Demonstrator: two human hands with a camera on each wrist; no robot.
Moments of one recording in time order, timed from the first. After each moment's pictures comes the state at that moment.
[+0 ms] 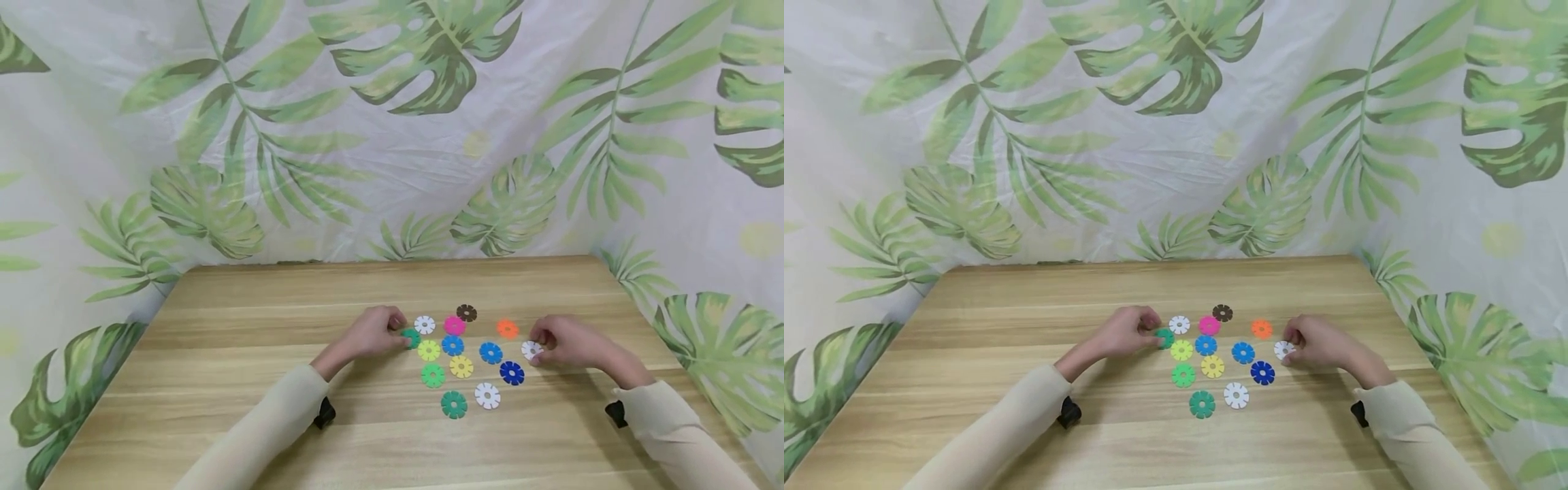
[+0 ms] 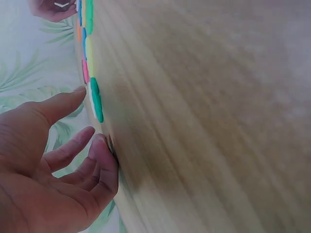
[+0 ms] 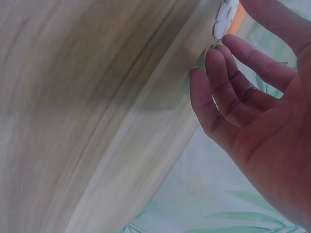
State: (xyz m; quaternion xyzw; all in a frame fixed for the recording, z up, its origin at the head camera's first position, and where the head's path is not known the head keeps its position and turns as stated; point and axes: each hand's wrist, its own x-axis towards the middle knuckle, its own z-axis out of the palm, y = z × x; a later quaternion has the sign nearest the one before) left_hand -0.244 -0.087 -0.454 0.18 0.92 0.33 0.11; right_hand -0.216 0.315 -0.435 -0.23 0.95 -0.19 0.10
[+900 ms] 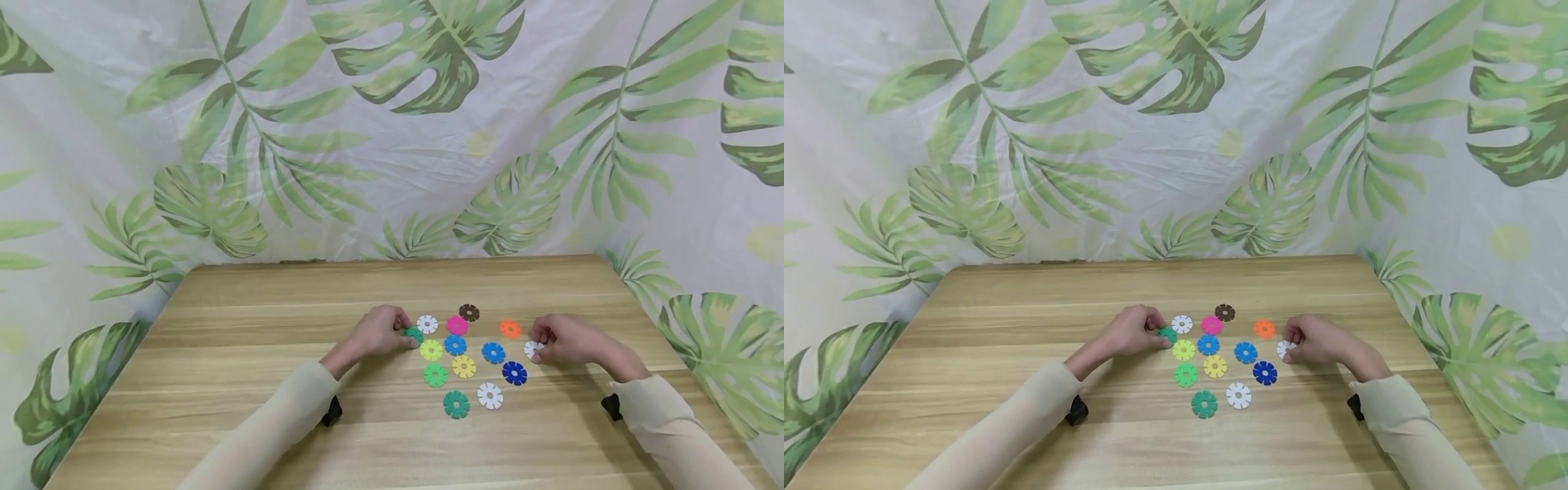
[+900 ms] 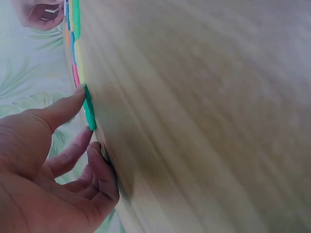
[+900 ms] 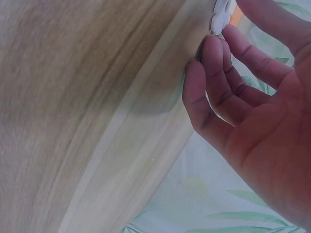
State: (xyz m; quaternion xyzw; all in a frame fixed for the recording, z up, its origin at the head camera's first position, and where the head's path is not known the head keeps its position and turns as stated) left_hand -0.250 -0.081 -0.459 0.16 0.93 0.32 0.13; right_hand -0.224 0.311 -0.435 -0.20 0.94 -0.22 0.16
